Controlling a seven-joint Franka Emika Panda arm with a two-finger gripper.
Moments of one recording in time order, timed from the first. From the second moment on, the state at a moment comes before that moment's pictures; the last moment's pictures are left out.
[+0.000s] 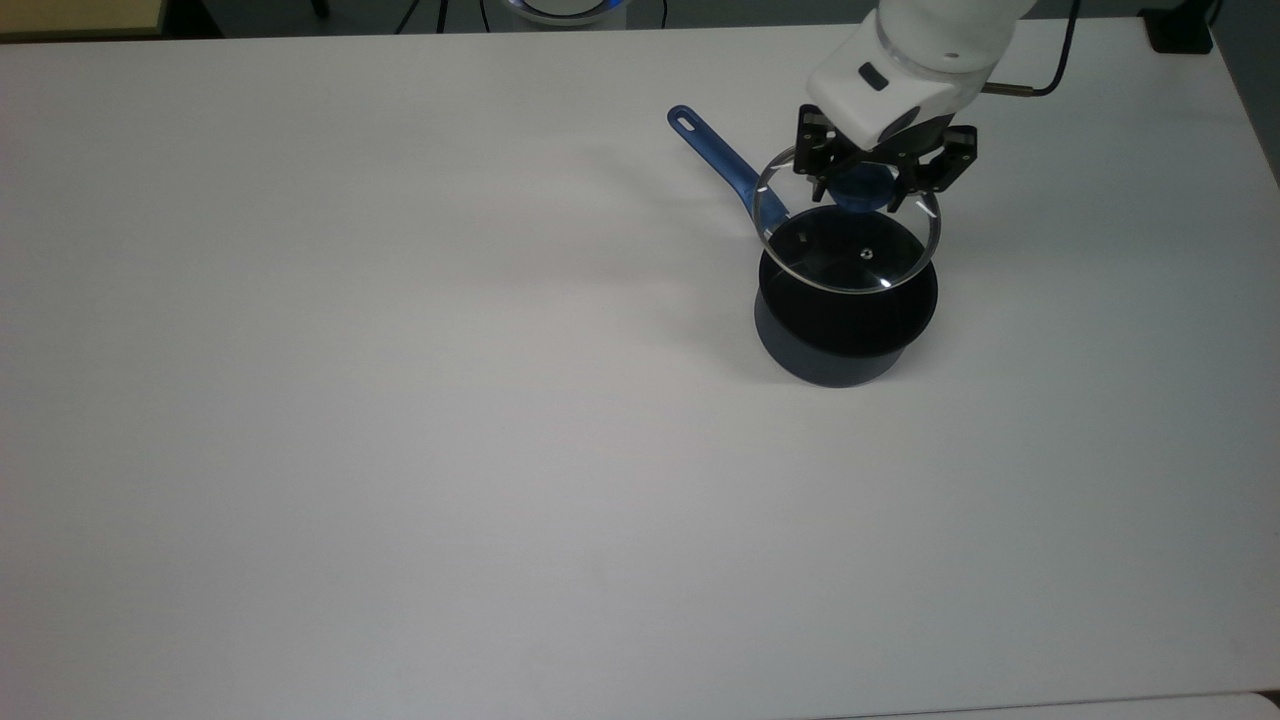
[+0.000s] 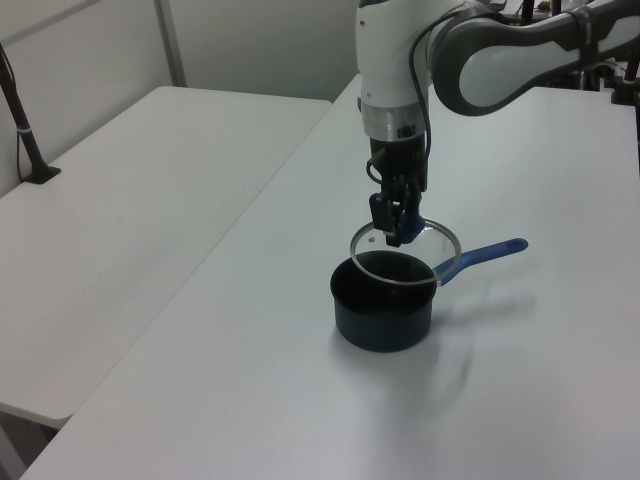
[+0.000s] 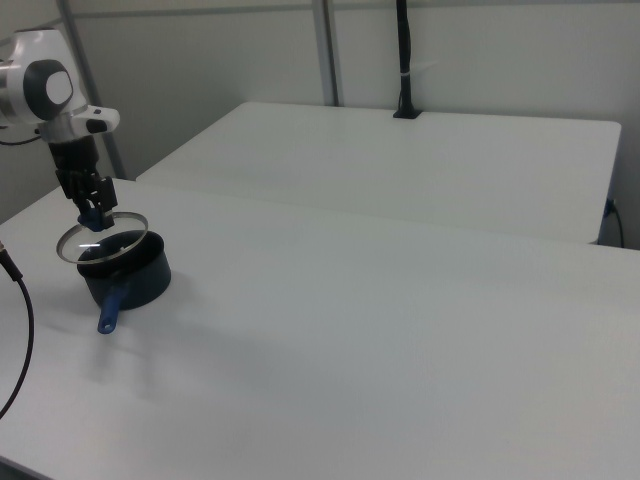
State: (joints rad) arm 0.55 0.40 -0.07 -1.40 0.02 1.73 0.59
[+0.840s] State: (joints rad) arm 0.54 0.48 -0.08 -1.40 0.02 1.84 0.65
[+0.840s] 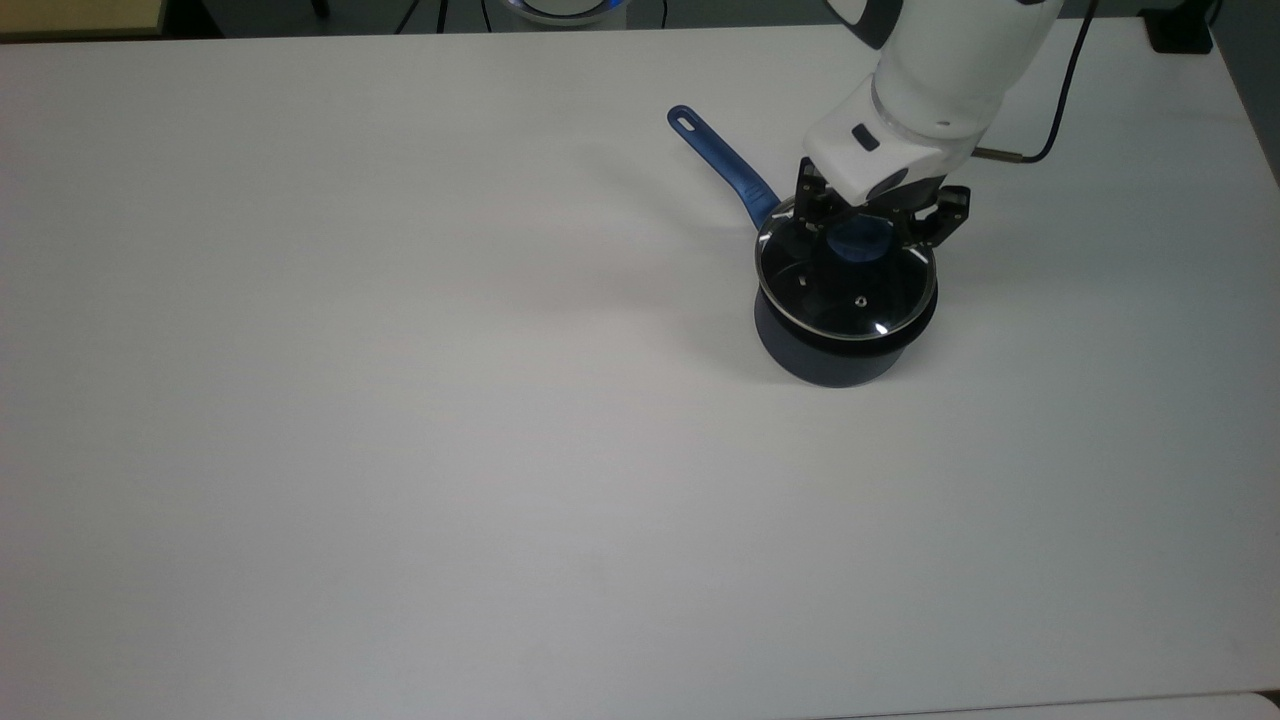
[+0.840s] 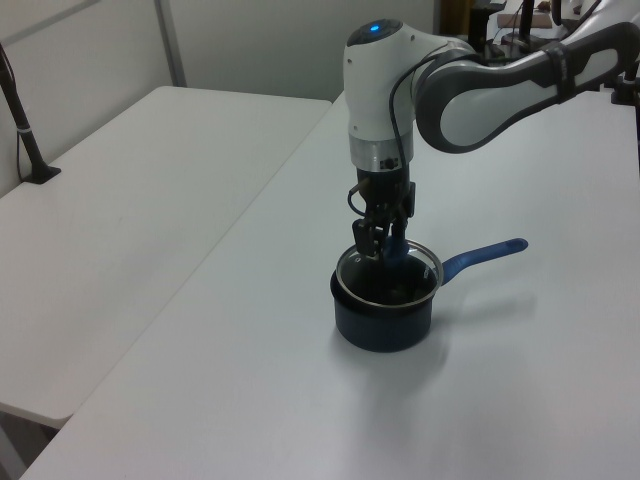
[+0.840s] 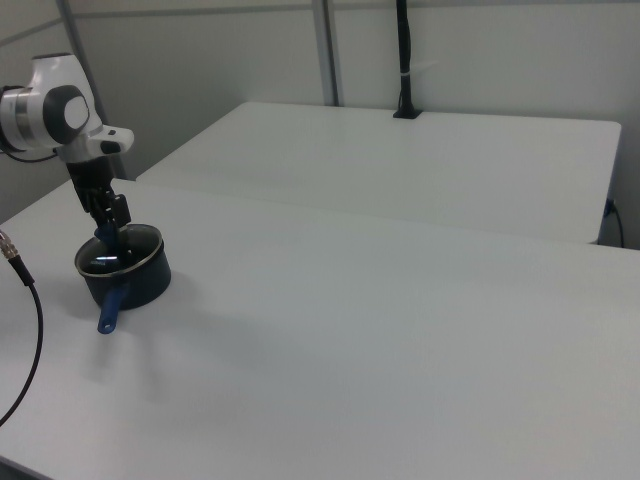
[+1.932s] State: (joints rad) arm 0.54 0.50 -0.08 -1.40 0.02 1.87 0.67
